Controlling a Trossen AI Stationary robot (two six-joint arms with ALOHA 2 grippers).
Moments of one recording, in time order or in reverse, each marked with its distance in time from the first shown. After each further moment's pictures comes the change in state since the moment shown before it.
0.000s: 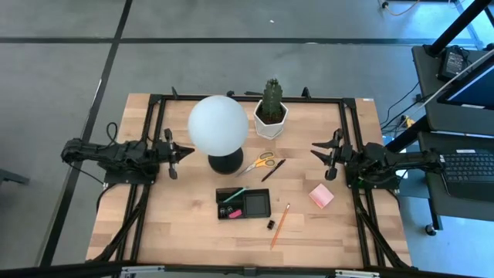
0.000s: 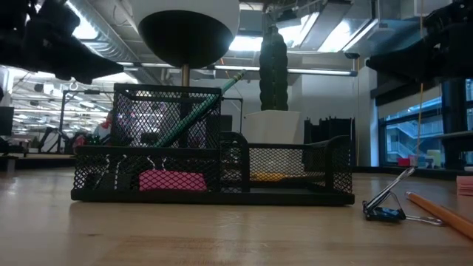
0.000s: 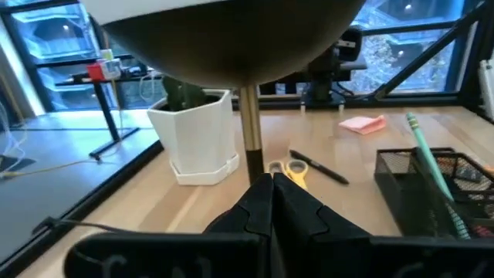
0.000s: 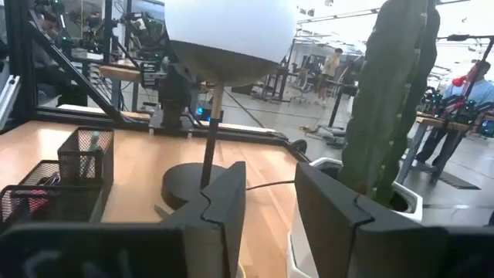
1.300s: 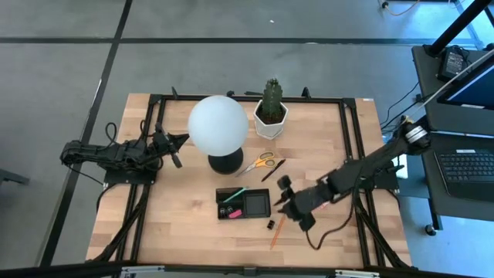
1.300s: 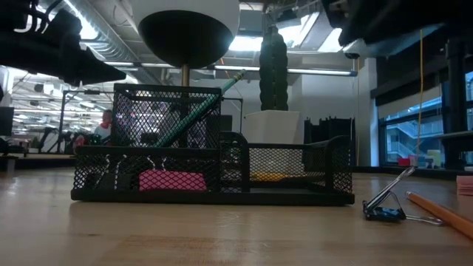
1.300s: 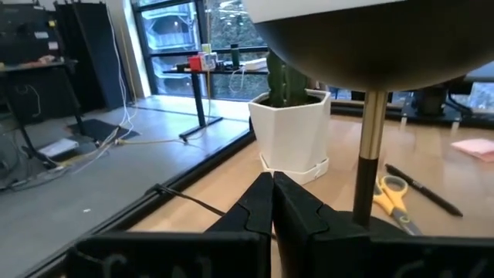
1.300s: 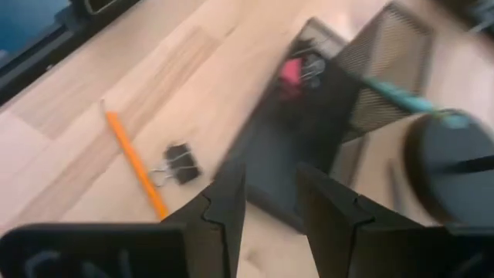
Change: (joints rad) left arm 0.035 0.001 -0.003 0.020 -0.299 -0.031; right arm 0.438 1.443 0.961 -0.427 -0.114 -0.013
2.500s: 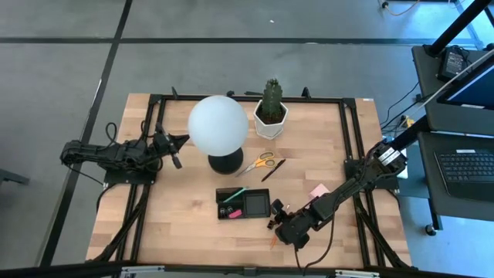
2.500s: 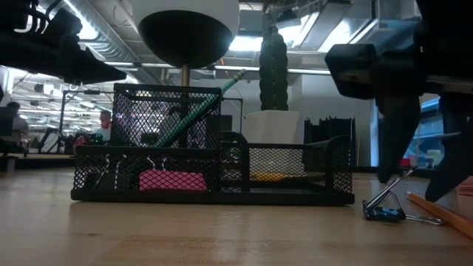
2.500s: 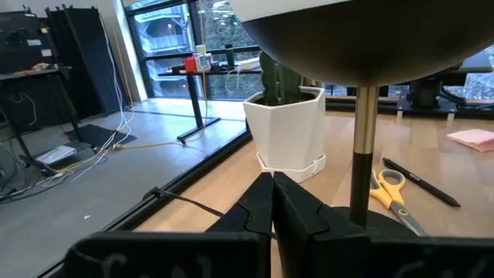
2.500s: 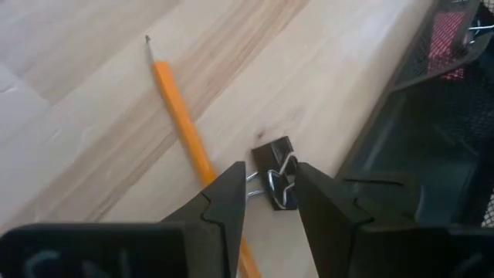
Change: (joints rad) left arm -0.002 0.003 0.000 0.000 0.019 0.031; right arm 0.122 0.371 0.021 0.171 0.039 0.017
